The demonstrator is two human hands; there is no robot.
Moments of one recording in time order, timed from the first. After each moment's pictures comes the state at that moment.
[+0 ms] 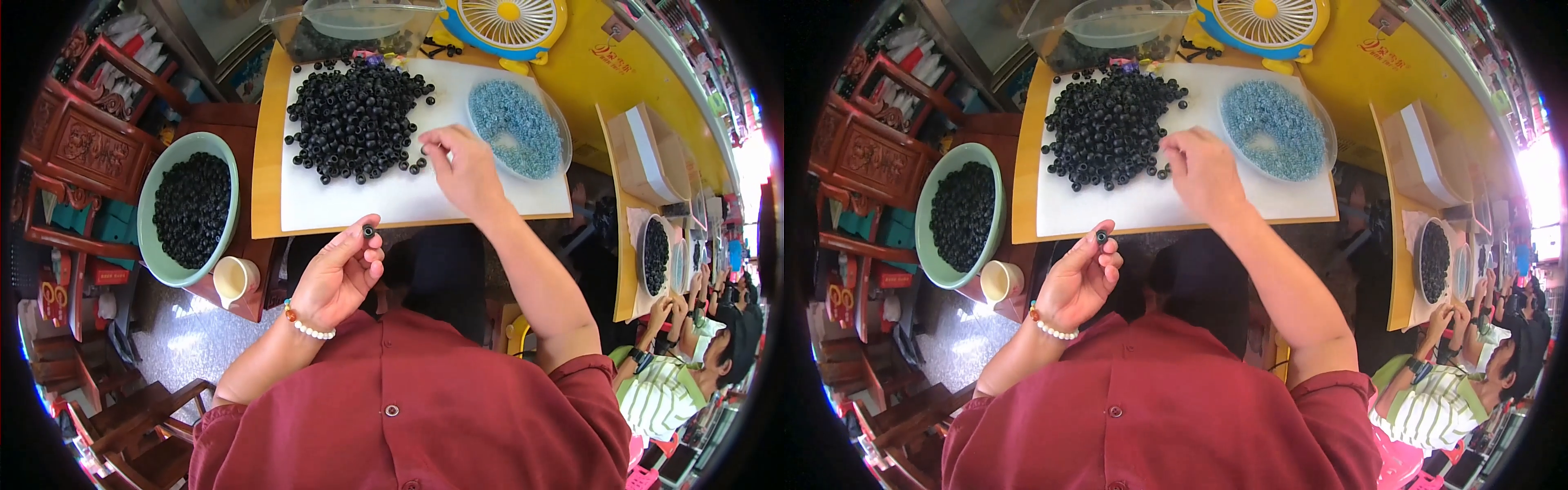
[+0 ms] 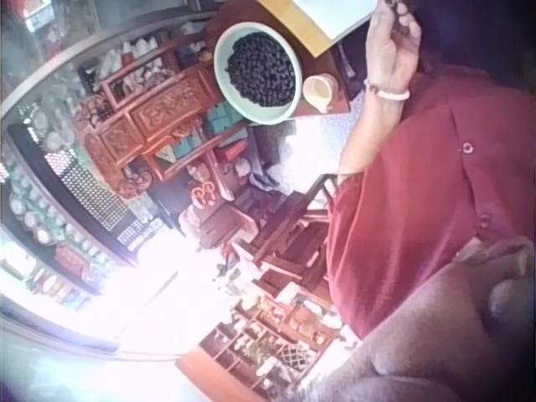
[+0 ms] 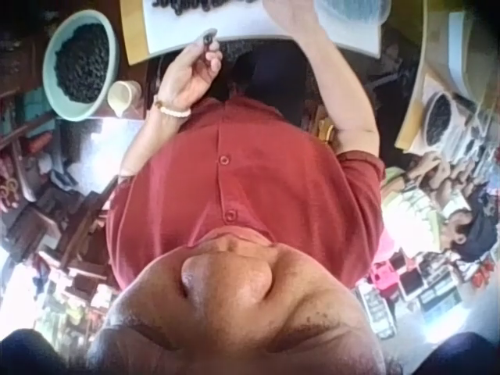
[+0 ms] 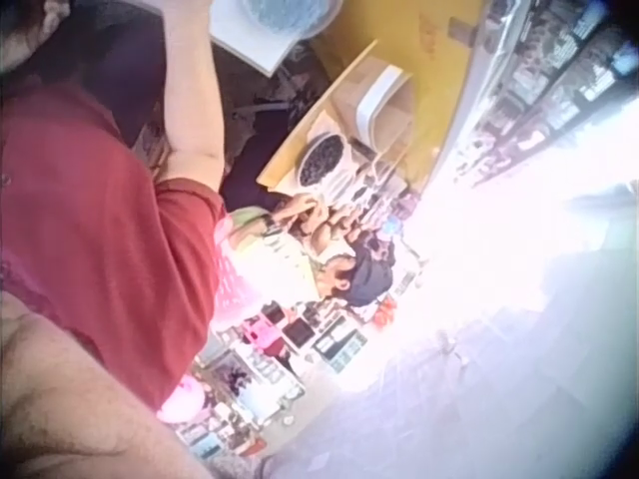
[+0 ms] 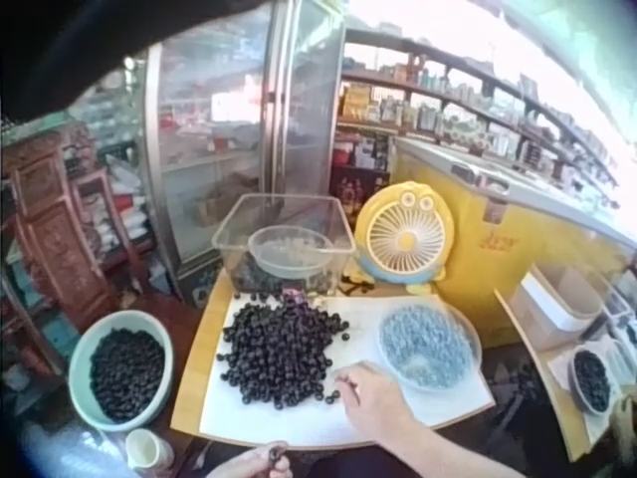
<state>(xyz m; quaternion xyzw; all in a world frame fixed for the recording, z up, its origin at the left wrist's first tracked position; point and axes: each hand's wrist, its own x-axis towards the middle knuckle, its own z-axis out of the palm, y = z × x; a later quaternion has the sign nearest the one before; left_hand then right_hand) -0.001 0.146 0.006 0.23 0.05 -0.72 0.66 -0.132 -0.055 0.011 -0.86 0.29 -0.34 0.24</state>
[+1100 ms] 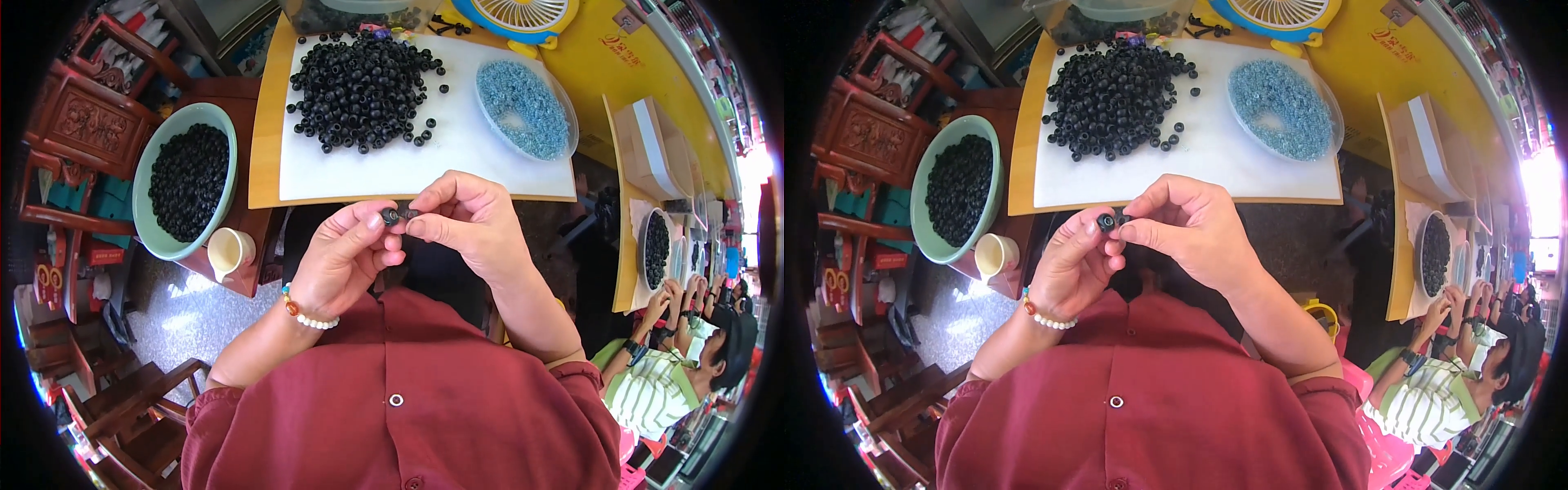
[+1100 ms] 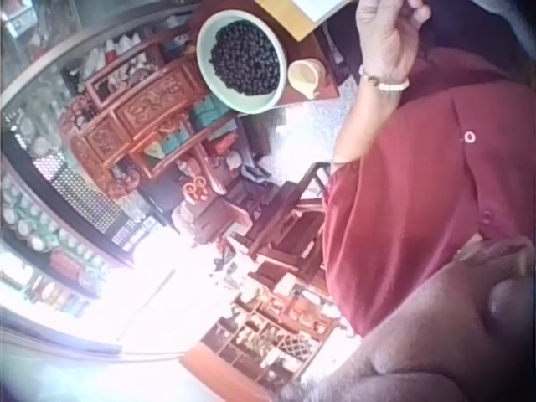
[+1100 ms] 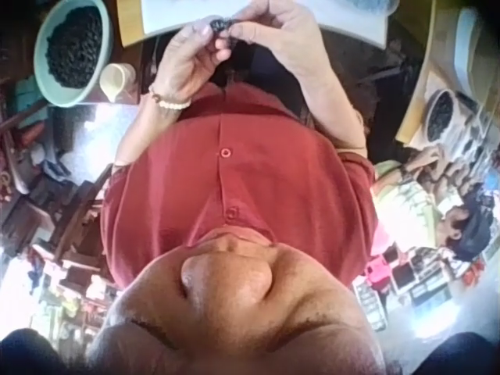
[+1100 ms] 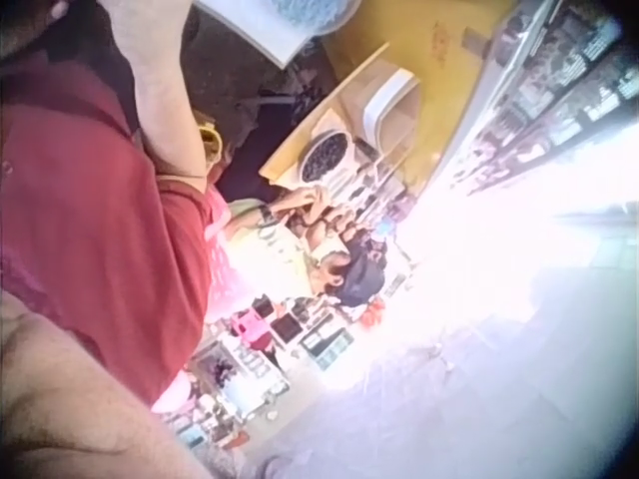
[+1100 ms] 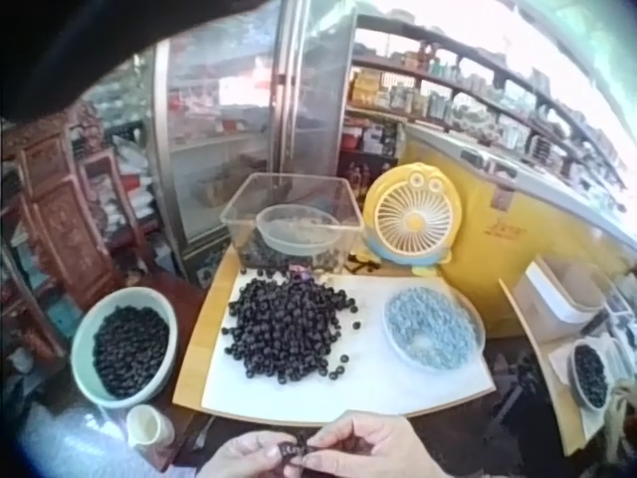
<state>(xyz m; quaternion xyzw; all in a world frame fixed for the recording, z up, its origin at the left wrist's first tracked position) -0.016 0.159 0.024 0.23 -0.07 -0.69 0.68 -0.162 0.046 0.067 -0.49 0.19 -0.25 0.82</state>
